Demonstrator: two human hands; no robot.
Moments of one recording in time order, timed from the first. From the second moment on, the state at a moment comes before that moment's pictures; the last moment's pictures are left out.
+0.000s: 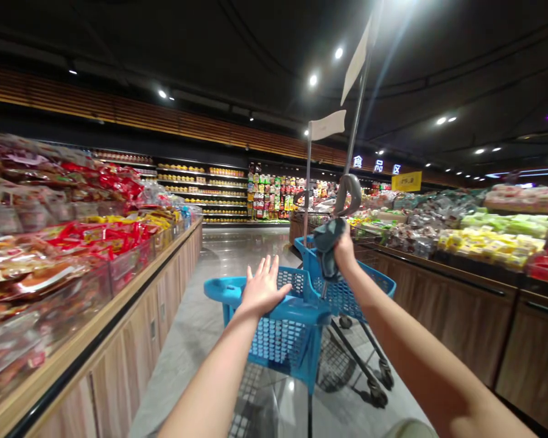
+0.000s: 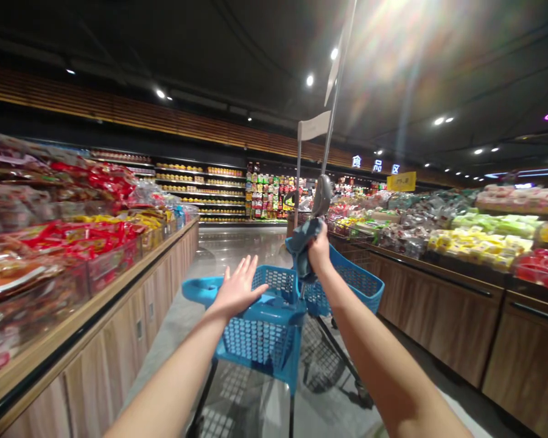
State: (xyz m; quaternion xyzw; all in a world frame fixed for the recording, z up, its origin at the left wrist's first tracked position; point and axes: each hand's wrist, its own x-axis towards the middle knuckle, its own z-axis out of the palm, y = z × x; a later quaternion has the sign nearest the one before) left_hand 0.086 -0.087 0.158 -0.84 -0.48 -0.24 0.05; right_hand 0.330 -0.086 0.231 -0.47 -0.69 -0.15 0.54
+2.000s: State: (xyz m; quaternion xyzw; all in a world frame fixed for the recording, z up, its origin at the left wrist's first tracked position) left_hand -0.041 -0.083 0.155 -0.71 -0.67 -0.20 0.04; right_hand 0.209 -0.131 0.065 -0.47 -0.82 0.05 0.31
